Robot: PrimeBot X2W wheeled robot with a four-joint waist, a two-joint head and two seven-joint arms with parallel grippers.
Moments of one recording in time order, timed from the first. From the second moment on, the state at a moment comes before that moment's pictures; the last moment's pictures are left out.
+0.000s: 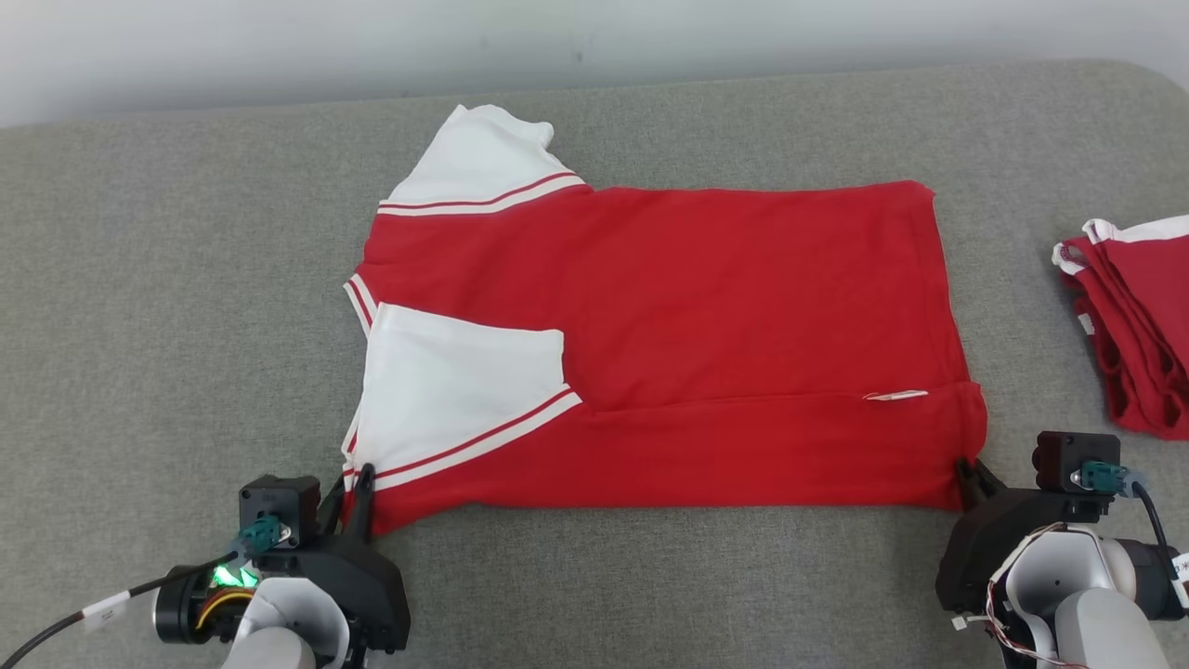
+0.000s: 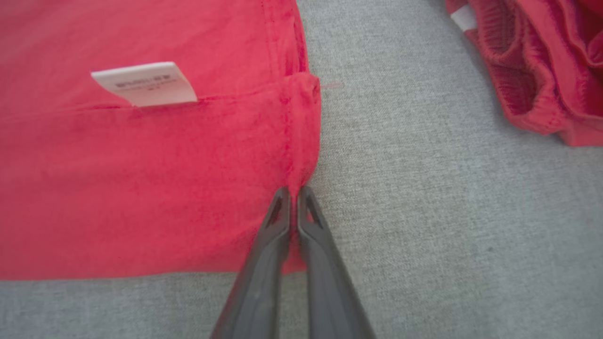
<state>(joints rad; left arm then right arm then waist) -0.35 0.27 -0.40 0.47 -0.48 0.12 0.06 -0.26 -0.06 -0.19 0.36 0.06 0.13 0.32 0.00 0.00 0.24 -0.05</state>
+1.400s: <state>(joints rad) -0.08 0.38 -0.38 0.14 -0.52 0.22 0.11 -0.07 -0.06 -0.26 0.11 0.06 0.13 0.39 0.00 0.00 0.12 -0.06</state>
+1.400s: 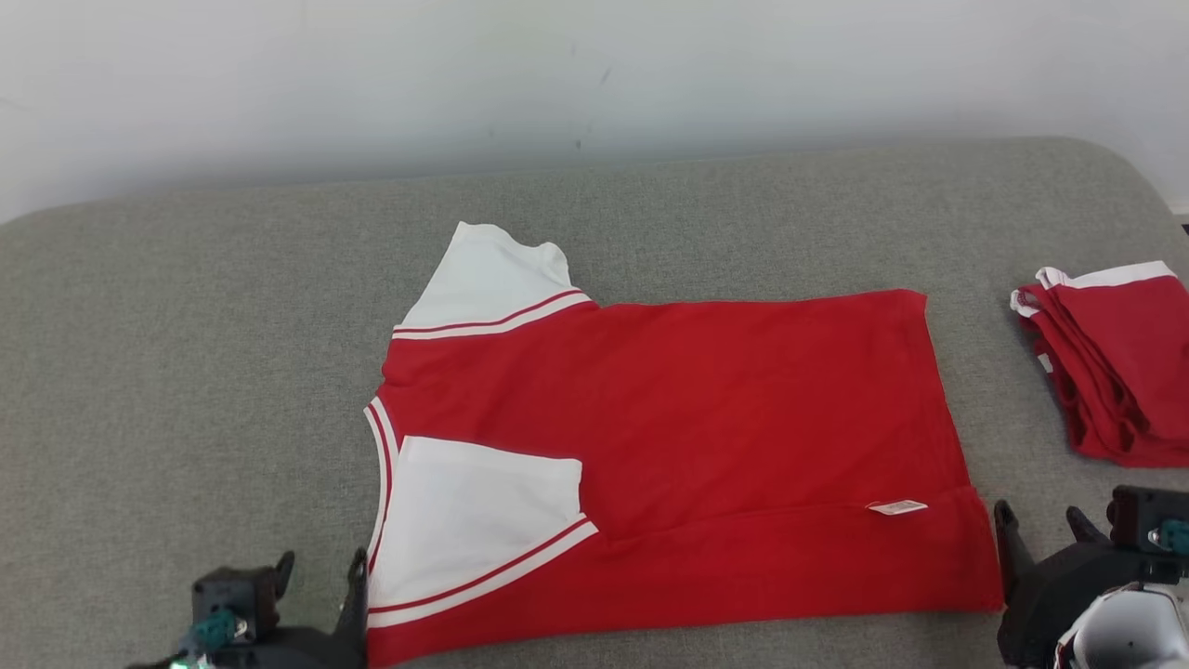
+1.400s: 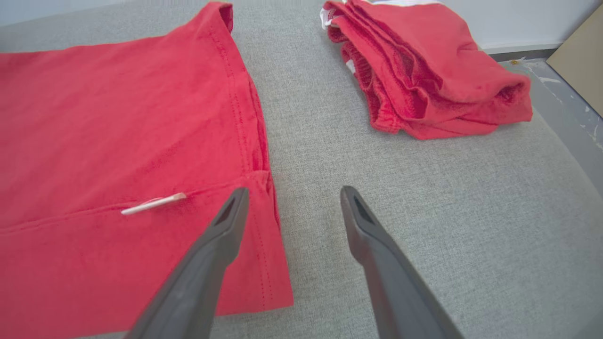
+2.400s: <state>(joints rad) -0.90 0.40 -0.39 0.52 -0.53 0.03 0.28 -0.75 -0.17 -0.02 0.27 0.15 0.13 0.62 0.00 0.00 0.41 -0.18</state>
